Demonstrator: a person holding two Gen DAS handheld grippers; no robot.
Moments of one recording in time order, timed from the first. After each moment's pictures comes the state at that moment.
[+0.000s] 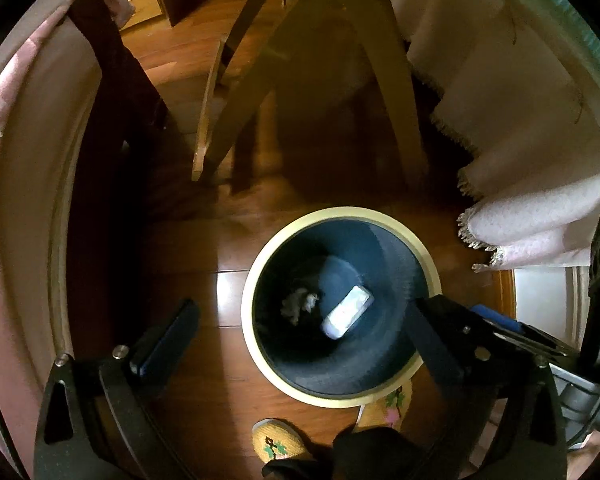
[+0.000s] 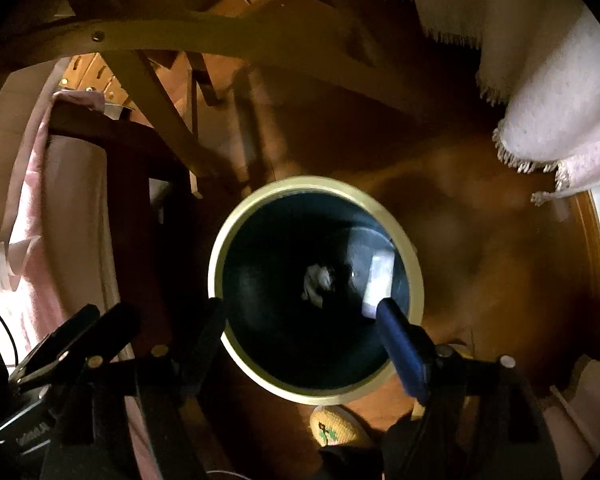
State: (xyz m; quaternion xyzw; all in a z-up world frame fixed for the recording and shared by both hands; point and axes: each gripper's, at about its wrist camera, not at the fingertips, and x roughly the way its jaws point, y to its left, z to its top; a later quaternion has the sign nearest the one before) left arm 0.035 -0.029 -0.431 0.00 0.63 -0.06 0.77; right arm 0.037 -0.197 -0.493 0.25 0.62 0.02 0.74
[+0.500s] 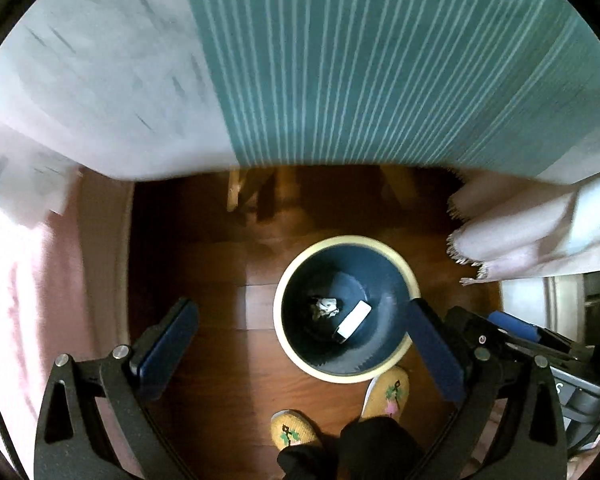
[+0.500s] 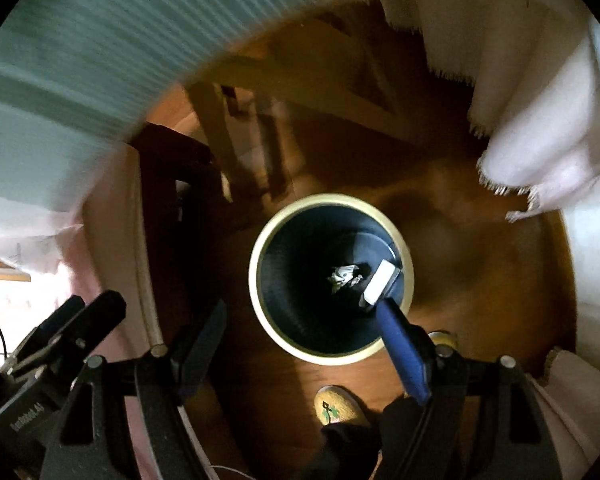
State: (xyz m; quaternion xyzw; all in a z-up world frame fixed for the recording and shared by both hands) left arm 0.022 -0.010 -0.302 0.02 0.60 -0.05 0.80; right arm 0.018 -0.186 -0.372 0.22 0.62 0.02 0.75
